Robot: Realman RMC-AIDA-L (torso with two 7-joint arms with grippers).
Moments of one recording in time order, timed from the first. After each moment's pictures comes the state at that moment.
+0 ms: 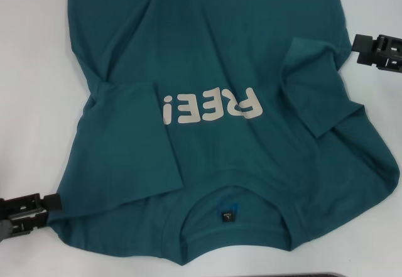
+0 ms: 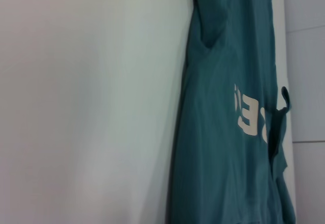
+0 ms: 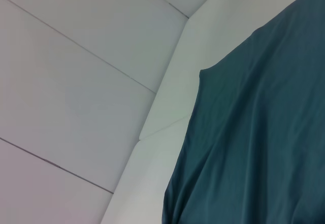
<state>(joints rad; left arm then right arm) -0.21 -2.00 -2.70 -0.65 -0.82 1.80 -2.26 0.39 1.97 -0.49 -0.69 -1.99 -1.70 2.13</state>
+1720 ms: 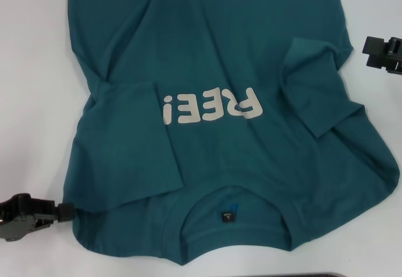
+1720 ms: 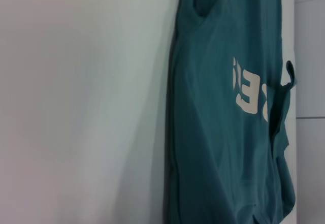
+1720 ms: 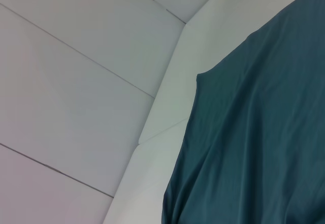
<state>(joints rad) -0.27 -2.06 -2.71 -0.73 -0.72 1.83 -2.34 0.37 1.96 -0.47 -0.69 -1.99 -1.72 2.13</state>
